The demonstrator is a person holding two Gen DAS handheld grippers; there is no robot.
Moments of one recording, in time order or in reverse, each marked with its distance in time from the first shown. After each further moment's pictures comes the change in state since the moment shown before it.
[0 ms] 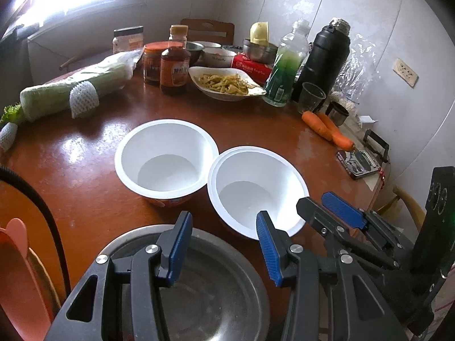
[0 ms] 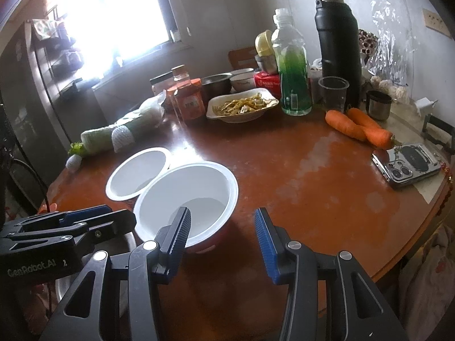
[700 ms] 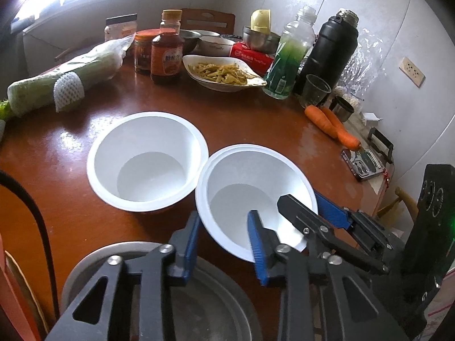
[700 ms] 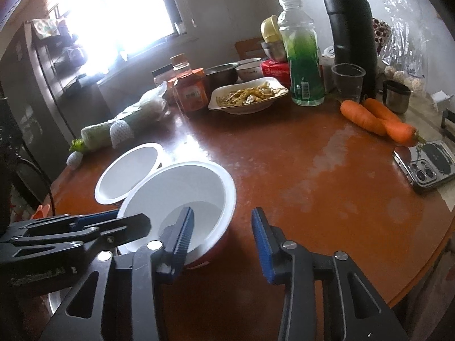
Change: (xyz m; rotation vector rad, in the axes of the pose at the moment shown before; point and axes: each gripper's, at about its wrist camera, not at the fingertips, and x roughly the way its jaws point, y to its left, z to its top) left arm 0.031 -0.008 0.010 -0.014 0.042 -0.015; right arm 0.034 -0.012 0.005 -0.005 0.034 0.064
